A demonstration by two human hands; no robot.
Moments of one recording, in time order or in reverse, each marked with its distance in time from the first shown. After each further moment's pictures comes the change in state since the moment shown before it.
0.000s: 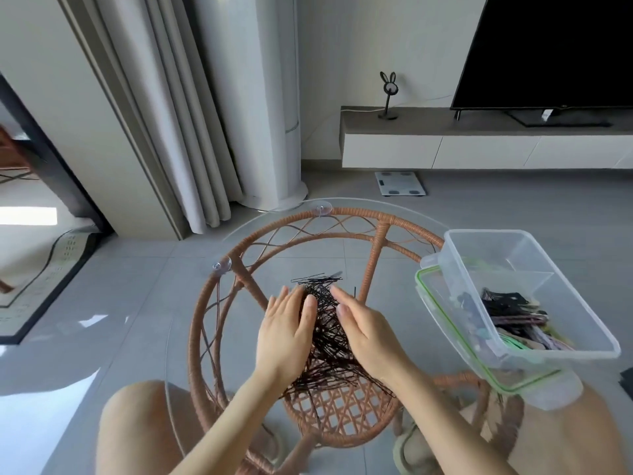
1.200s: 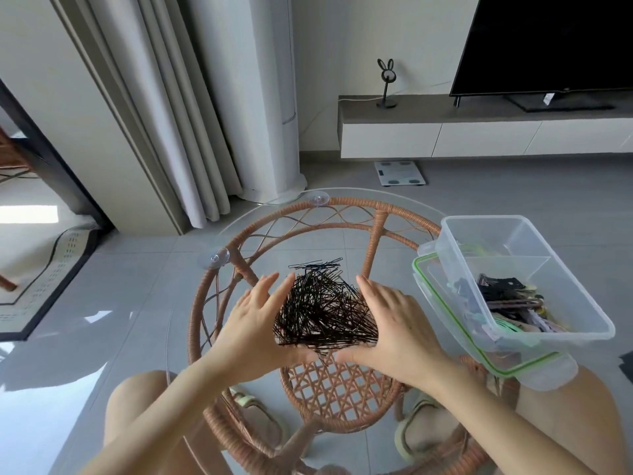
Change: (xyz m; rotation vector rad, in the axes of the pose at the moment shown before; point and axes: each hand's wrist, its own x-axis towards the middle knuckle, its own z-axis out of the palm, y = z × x) left_hand -0.003 -0.027 -0.048 0.354 -0.275 0.209; right_hand -0.026 0.003 -0.036 -0.560 -0.077 -0.043
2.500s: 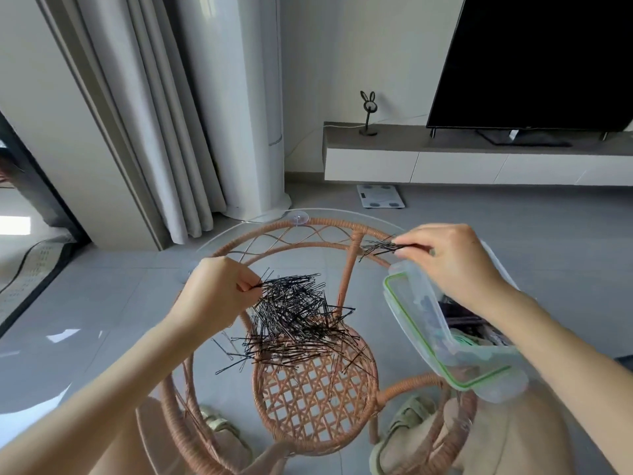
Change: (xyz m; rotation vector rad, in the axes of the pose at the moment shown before) left_hand 0.022 0.042 -0.078 -0.045 0.245 -0.107; right_hand 0.020 0.029 -0.144 0.138 0.371 -0.095
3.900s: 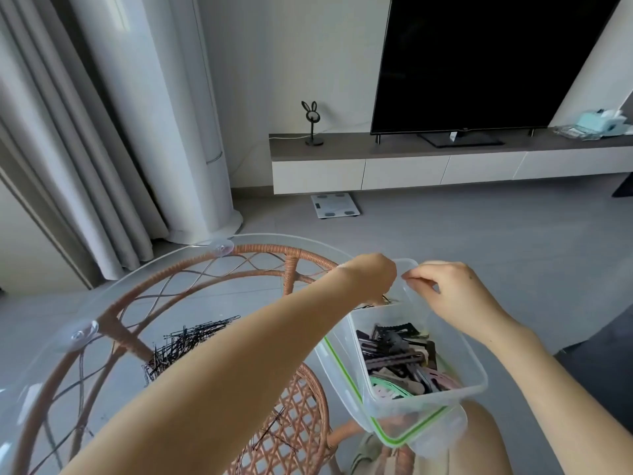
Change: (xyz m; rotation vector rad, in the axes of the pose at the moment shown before) left_hand 0.135 0.249 0.150 0.453 -0.635 0.617; right_hand -0.029 0.139 -0.040 -0.141 -0.061 0.229
